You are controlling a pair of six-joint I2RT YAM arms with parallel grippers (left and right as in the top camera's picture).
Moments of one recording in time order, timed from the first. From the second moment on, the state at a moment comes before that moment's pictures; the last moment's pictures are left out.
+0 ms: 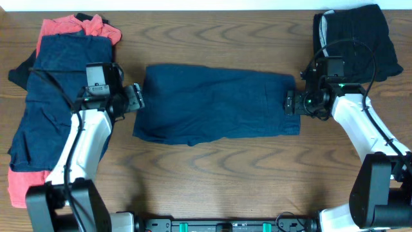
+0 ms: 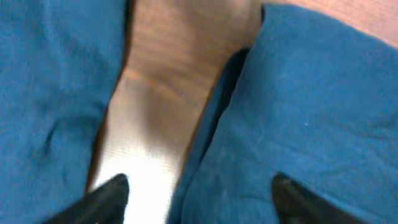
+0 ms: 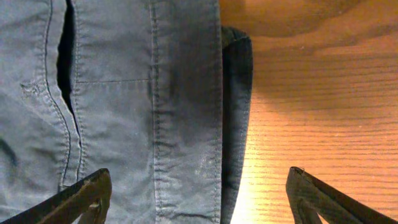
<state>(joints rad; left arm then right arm) 0.09 1.54 1.00 -0.49 0.09 -0.21 0.01 1.67 1.09 -0.67 -0.13 0.09</state>
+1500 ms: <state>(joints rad) 0.05 1.84 1.00 -0.37 0.22 -0.04 0.01 1.89 1.12 -0.55 -0.23 0.16</state>
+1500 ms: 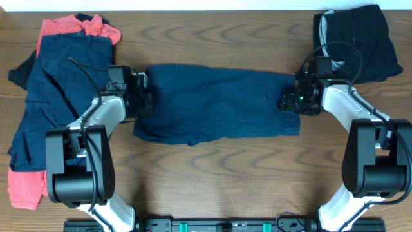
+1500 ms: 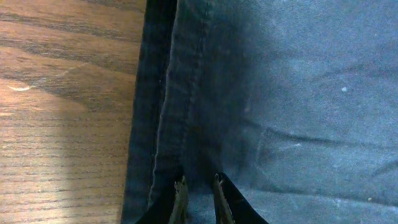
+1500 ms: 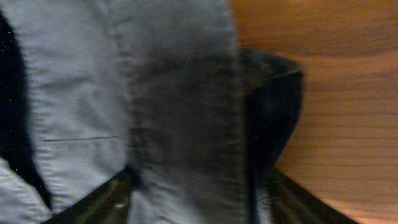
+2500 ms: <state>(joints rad) -0.11 1.84 1.01 -0.42 0.22 -0.13 -0.16 1.78 1.34 -0.87 -0.43 0.09</state>
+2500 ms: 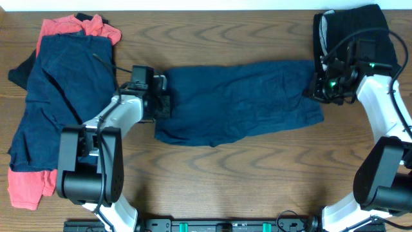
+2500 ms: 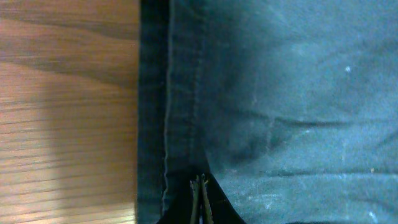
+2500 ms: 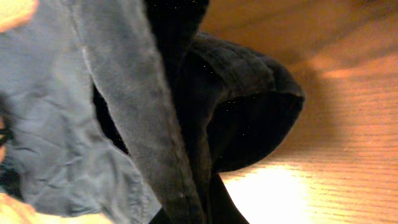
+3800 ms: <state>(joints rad) -0.16 1.84 1.01 -0.40 0.20 -0.20 0.63 1.91 1.52 -0.48 -0.21 0.42</state>
